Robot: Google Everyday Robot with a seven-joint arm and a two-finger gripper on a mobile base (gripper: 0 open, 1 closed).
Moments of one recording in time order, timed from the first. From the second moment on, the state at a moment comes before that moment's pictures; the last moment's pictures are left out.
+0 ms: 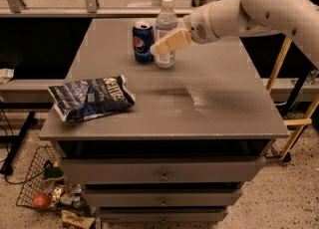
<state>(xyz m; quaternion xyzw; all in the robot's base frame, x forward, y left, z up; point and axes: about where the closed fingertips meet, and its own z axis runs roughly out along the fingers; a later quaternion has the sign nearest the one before) 0.682 -0.039 0.934 -0.42 0.75 0.21 0.46</state>
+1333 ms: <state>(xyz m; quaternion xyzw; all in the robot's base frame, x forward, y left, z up) 0.710 -0.026 0.946 -0.41 0.72 0.23 0.51</state>
